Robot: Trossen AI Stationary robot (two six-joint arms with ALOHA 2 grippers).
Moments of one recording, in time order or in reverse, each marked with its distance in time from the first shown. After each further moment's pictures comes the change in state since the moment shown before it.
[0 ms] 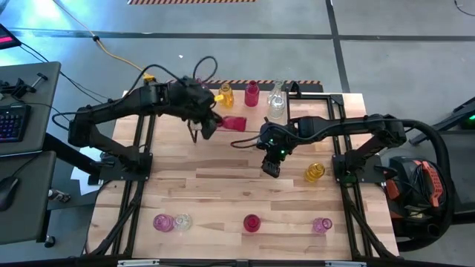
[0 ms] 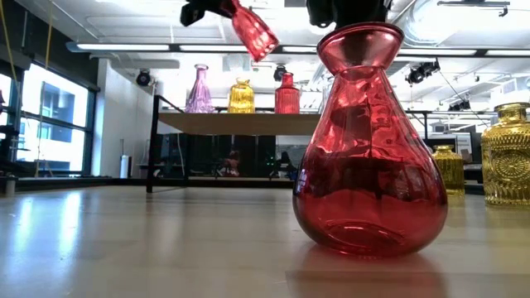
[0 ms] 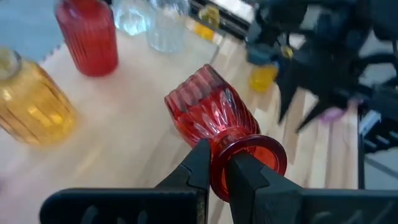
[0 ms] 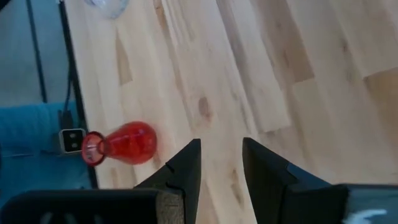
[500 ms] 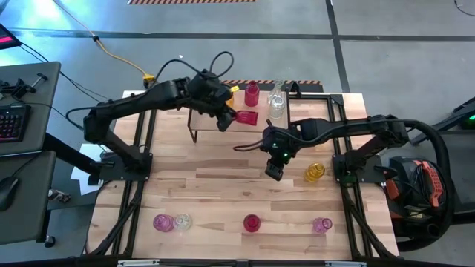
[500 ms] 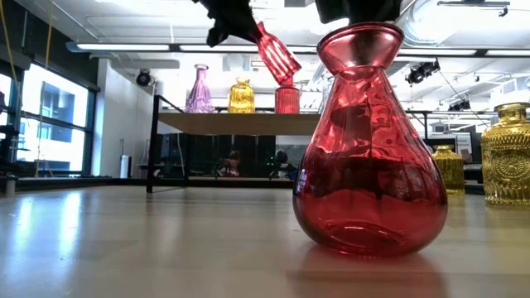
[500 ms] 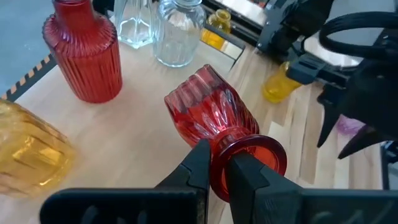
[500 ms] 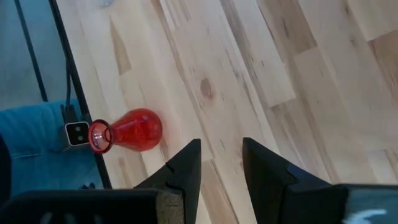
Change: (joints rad) left arm 0.077 0.172 0.064 0.086 0.063 0.069; right arm 0.040 -0.022 0.003 -0.065 0.029 0.091
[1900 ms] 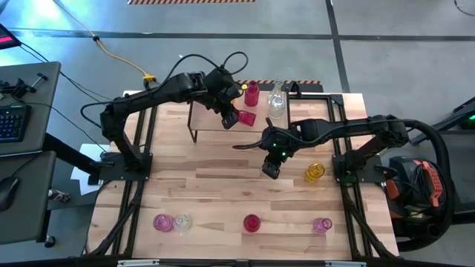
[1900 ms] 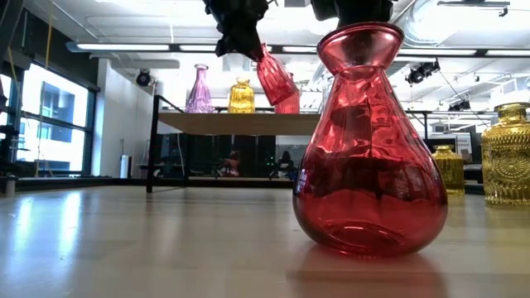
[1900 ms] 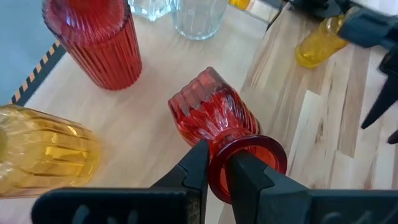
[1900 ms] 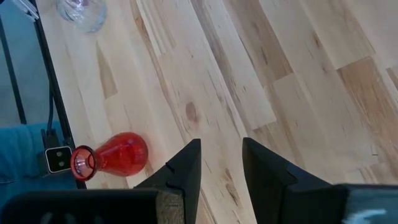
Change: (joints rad) left arm 0.035 0.171 0.197 -0.214 -0.020 0.123; right arm 0.006 0.000 0.001 0.047 0.103 0.006
